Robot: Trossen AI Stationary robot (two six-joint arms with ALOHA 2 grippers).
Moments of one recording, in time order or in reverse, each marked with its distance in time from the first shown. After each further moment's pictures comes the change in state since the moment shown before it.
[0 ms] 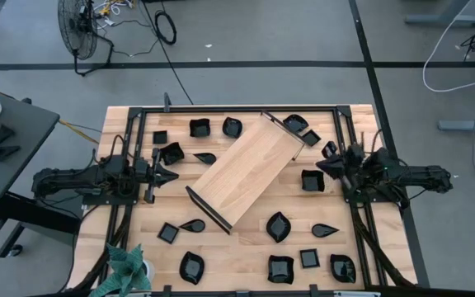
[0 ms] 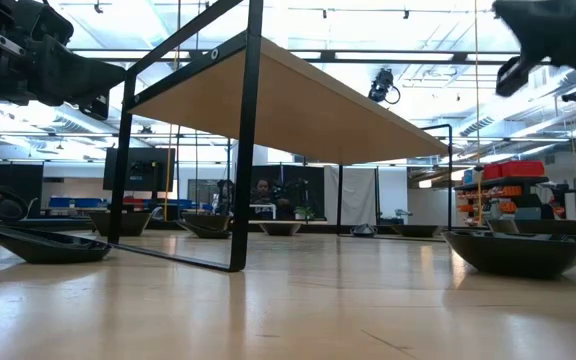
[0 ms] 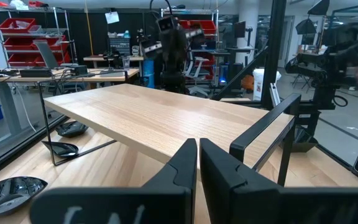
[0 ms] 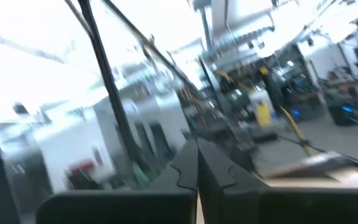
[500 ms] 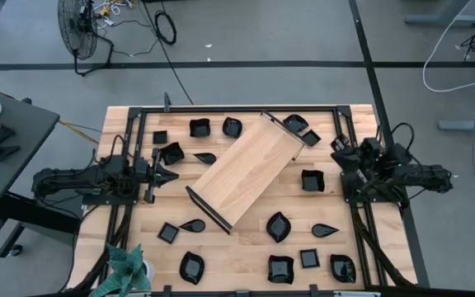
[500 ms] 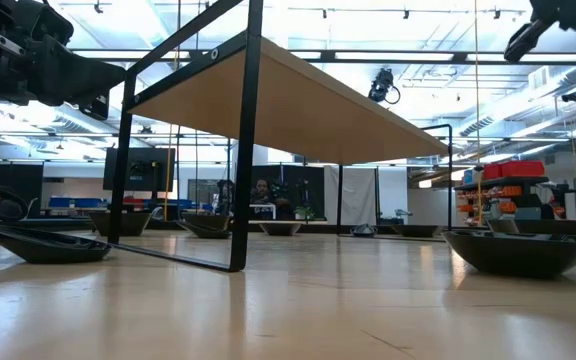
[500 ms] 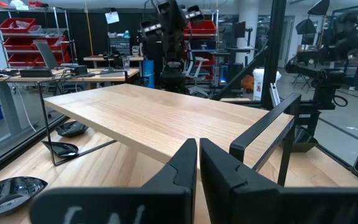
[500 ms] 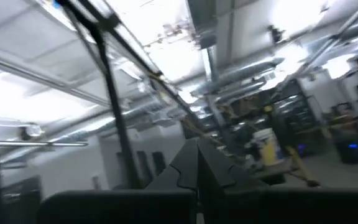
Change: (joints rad) left arm 0.000 0.000 0.000 0.000 0.000 0.000; right arm 0.000 0.005 0.125 0.005 0.042 -0.032
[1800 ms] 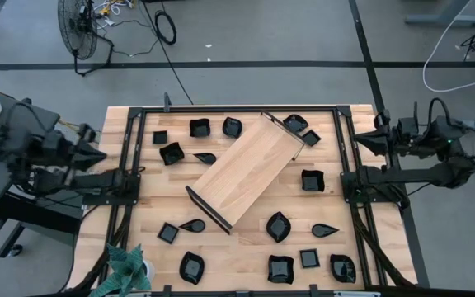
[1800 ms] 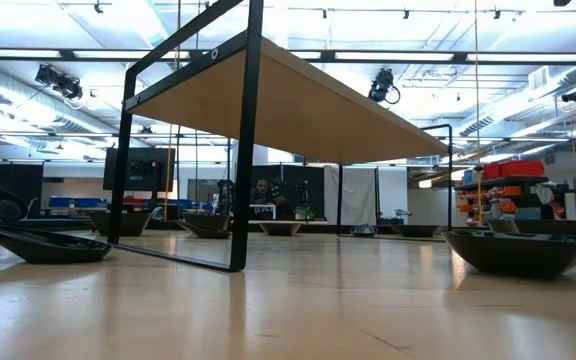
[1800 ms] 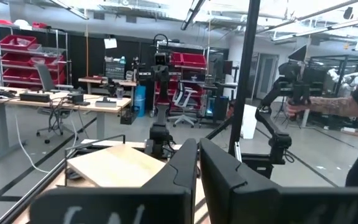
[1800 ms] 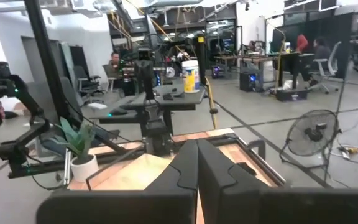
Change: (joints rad) left arm 0.000 0.001 0.970 -0.877 0.018 -0.100; right arm 0.000 0.211 0.789 -1.092 0.158 -0.300
